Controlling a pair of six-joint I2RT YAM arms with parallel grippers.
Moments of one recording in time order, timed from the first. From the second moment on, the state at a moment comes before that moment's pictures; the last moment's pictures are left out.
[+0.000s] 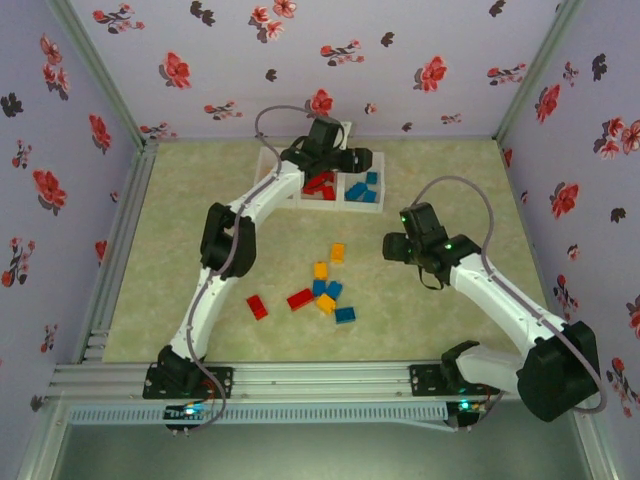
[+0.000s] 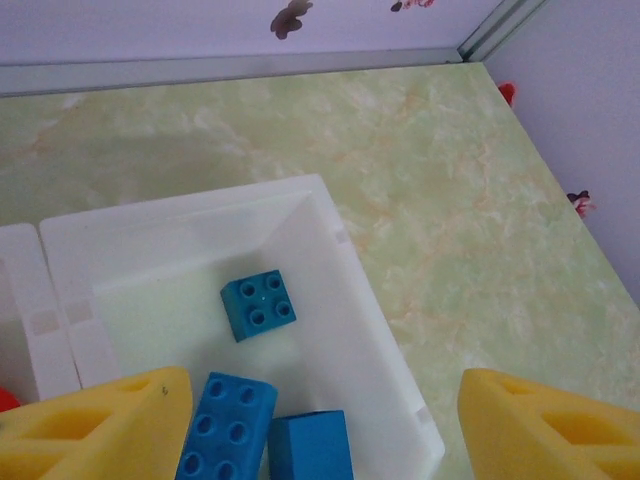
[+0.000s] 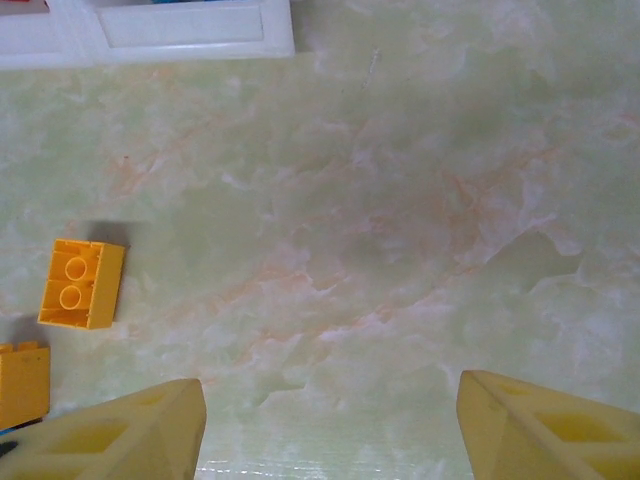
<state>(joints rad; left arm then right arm) -0.62 2.47 2.31 -0.42 0.25 -0.41 0.48 1.16 0.84 -0.64 0.14 0.46</state>
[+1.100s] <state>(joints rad) -0.63 1.48 1.13 -0.29 0.01 -0.43 0.88 1.50 0.86 -0.48 0.10 0.66</state>
